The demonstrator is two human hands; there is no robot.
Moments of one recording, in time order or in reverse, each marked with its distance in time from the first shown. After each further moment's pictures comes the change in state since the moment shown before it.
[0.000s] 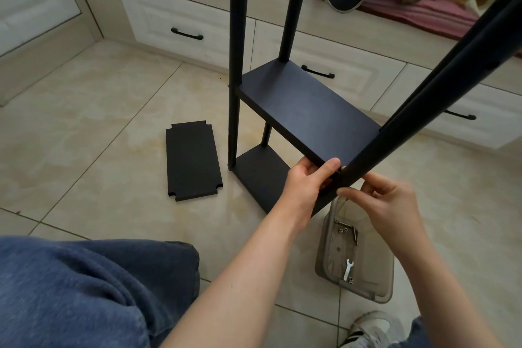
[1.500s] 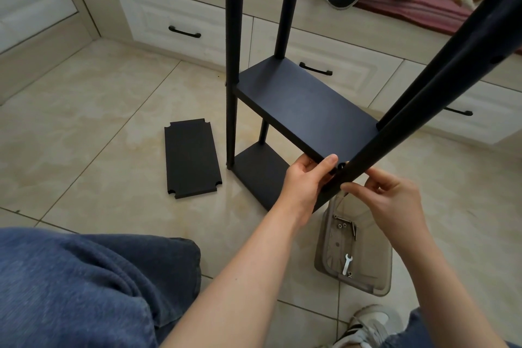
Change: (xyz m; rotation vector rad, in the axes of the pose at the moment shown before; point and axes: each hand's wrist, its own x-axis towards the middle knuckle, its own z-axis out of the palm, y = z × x) left_hand -0.001 -0.005 0.002 0.002 0.020 -0.018; right_hand -0.005 0.001 -0.004 -0.068 0.063 0.005
